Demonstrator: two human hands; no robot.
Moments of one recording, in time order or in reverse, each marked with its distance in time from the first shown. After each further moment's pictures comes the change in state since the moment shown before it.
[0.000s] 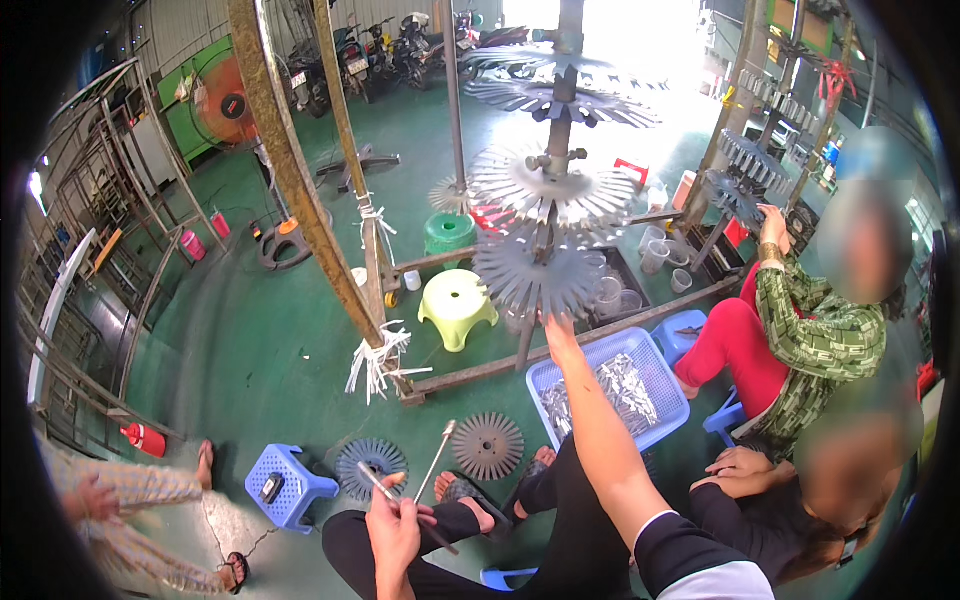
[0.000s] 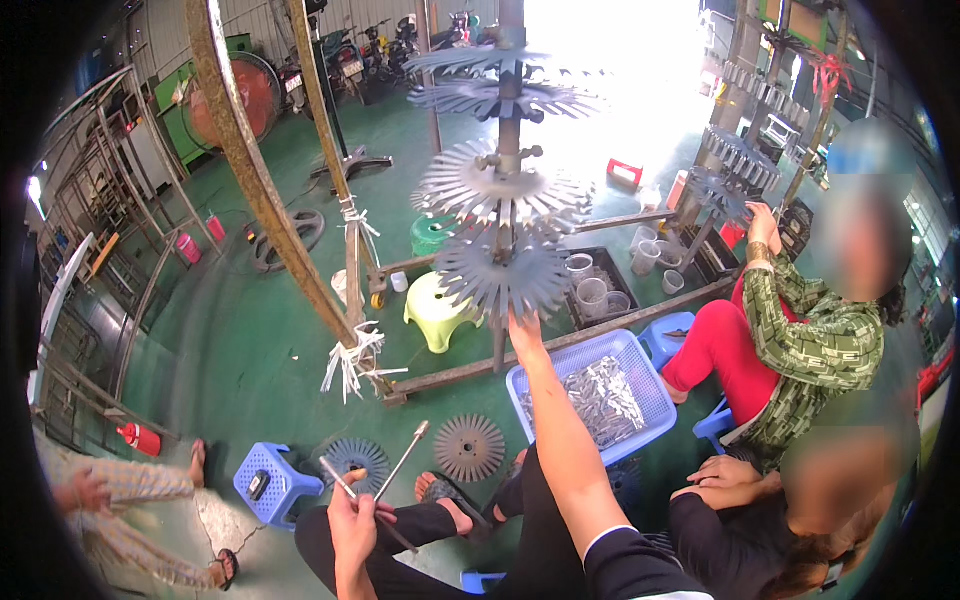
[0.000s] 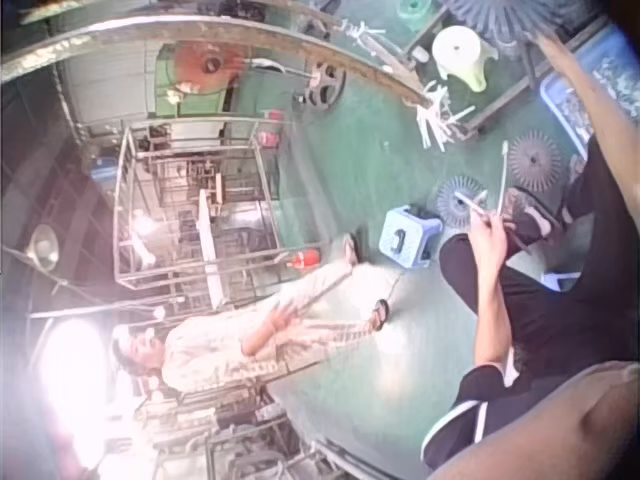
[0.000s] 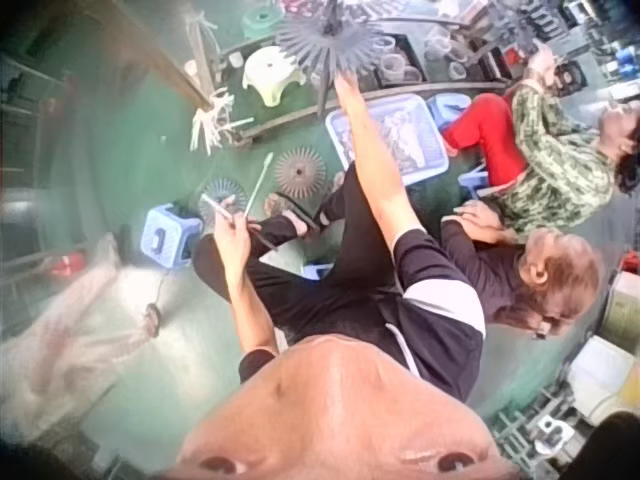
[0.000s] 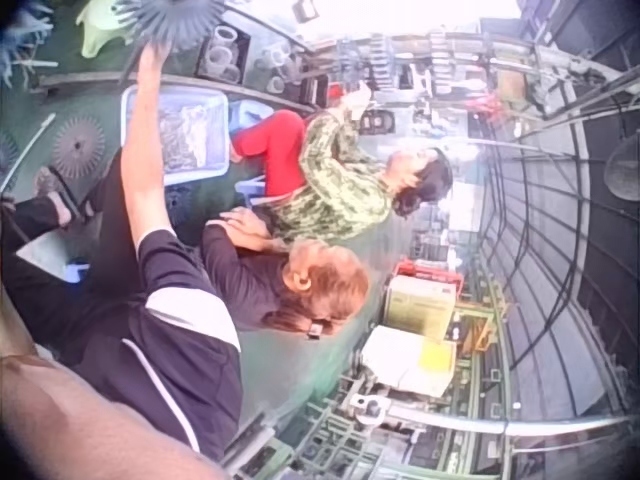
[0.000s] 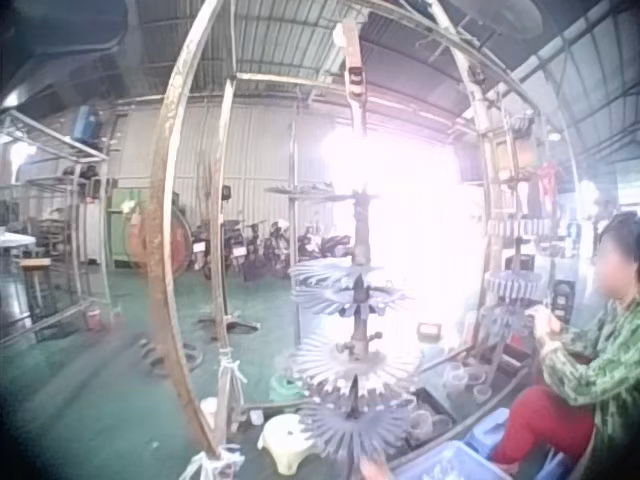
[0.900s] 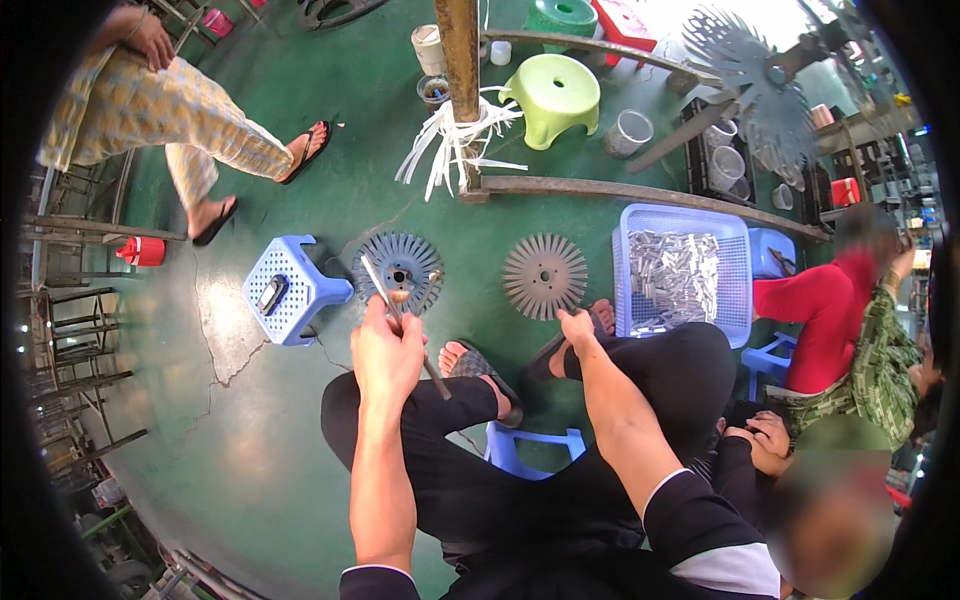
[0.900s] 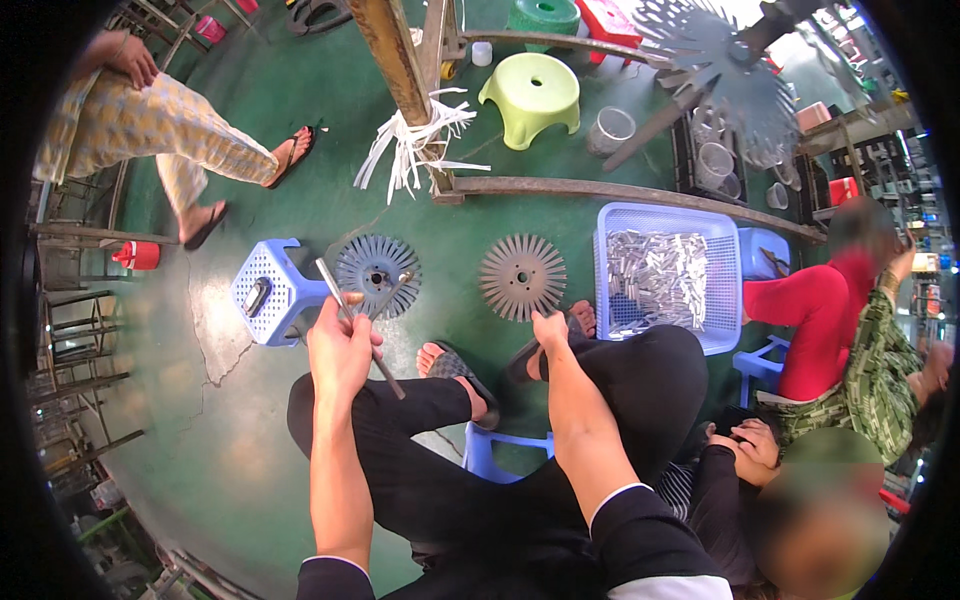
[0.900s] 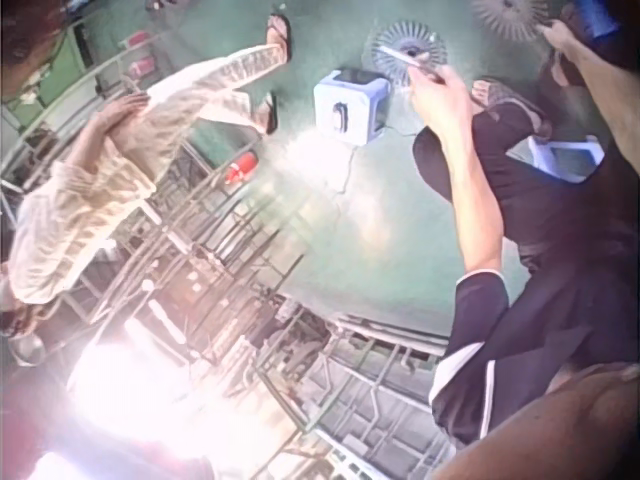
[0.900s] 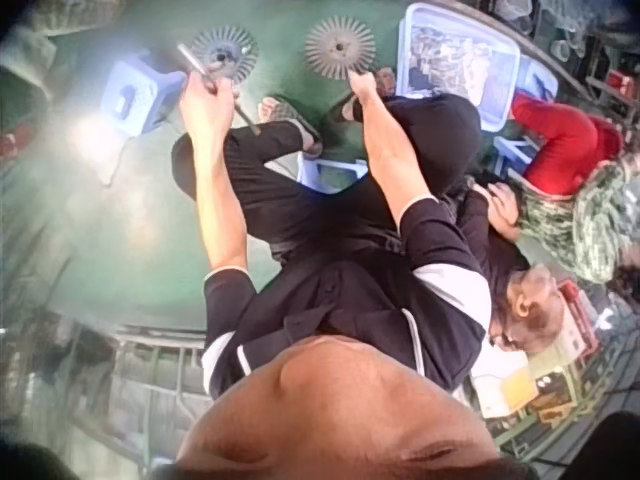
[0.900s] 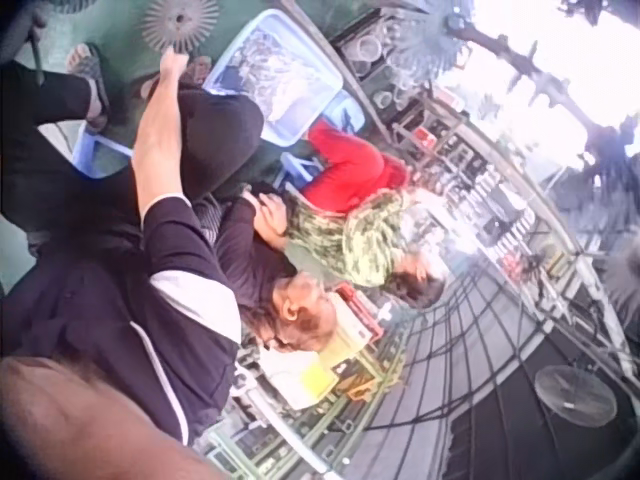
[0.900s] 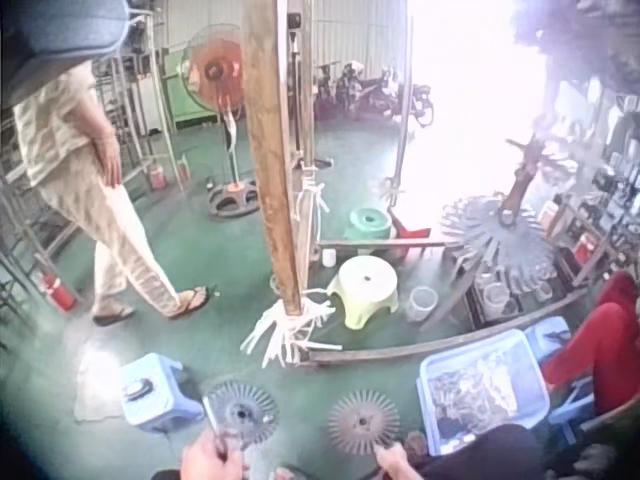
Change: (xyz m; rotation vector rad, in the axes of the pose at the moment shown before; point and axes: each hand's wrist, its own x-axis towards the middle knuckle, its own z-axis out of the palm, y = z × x) left_hand 0.087 -0.054 -0.063 0.442 0.257 -0.320; right_hand -0.300 0.061 0.133 -0.411 -0.498 1.091
